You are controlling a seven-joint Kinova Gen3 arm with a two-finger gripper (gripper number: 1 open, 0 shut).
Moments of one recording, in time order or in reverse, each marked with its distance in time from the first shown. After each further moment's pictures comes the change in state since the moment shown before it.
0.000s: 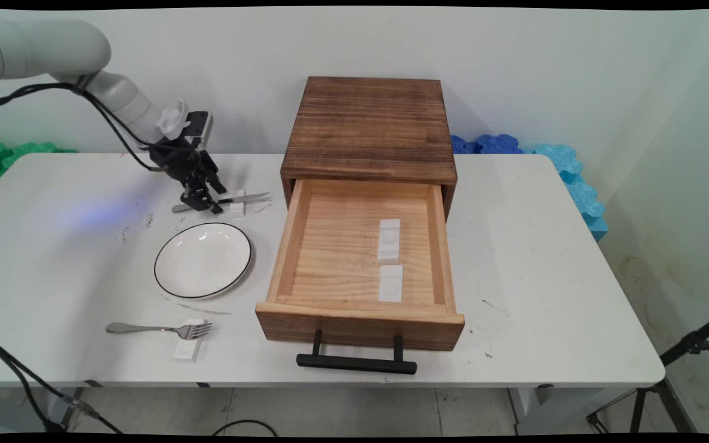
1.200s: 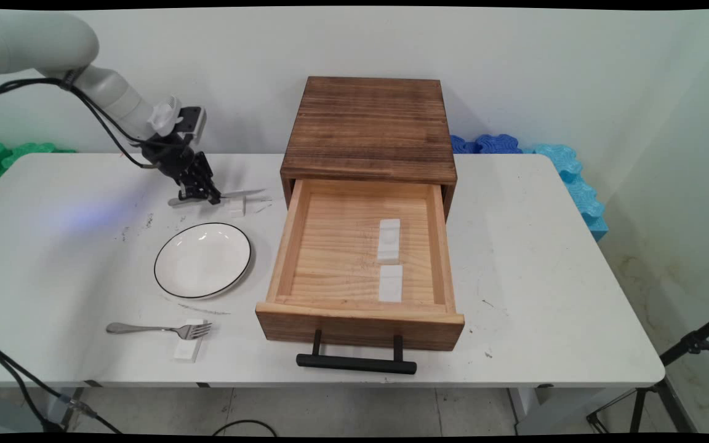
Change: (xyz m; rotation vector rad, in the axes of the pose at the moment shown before) arm -0.001 0.010 -0.020 0.021 0.007 0.005
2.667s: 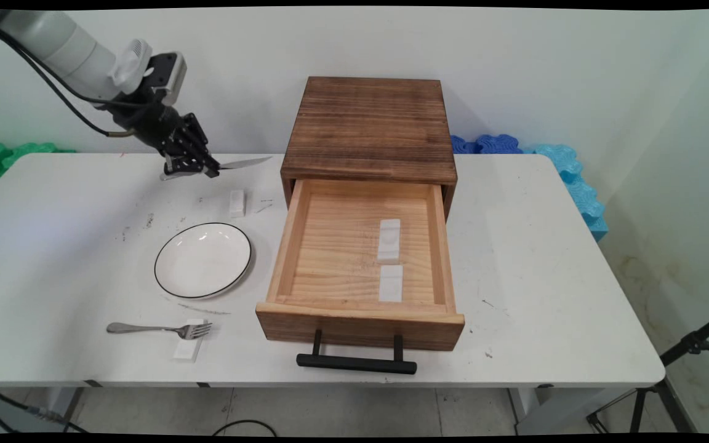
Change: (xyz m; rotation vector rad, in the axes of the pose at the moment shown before) arm 0.069 0.075 -0.117 0.083 0.089 0.066
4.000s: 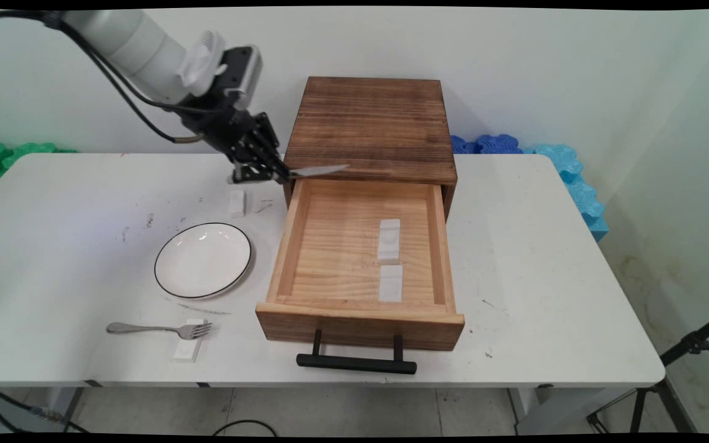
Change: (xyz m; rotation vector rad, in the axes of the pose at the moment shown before) arm 0.126 0.044 0.017 -0.008 0.079 0.128
